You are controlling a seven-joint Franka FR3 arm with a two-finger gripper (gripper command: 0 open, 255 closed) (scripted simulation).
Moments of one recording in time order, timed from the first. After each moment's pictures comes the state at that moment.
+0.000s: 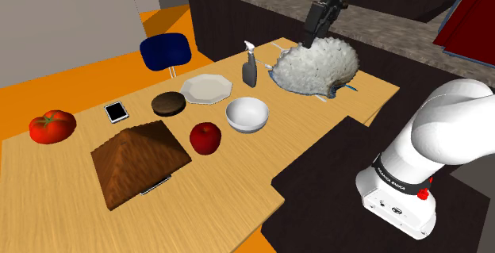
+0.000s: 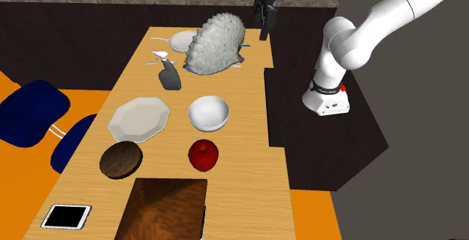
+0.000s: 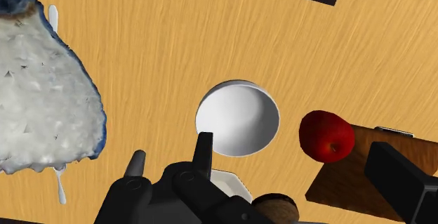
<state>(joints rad) 0.05 -0.82 0.10 -2.47 0.13 1.78 -0.09</state>
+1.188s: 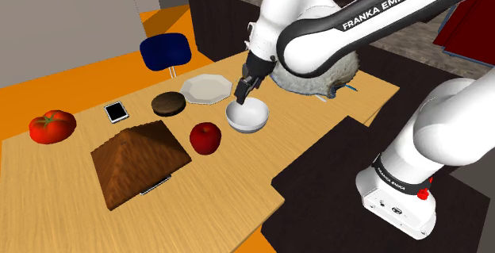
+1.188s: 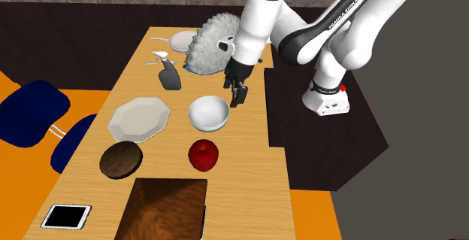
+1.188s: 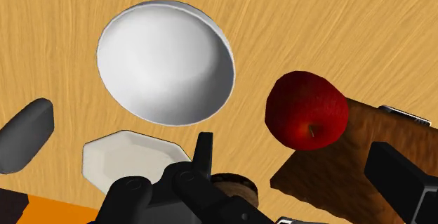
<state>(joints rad) 0.09 -0.38 0.41 -2.62 0.16 2.56 0.06</state>
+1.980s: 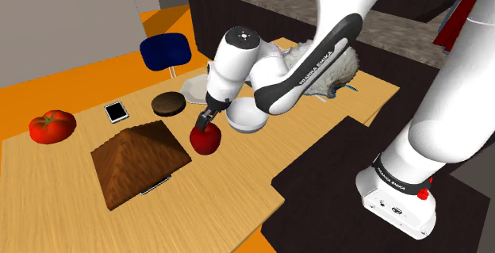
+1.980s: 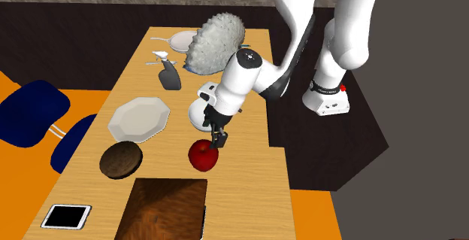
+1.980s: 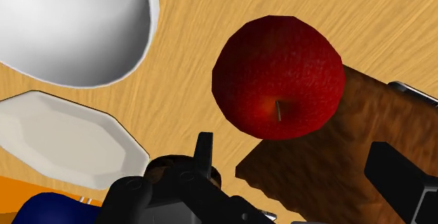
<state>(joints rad) 0.00 0.18 0.55 -2.37 -0.70 2.85 0.78</state>
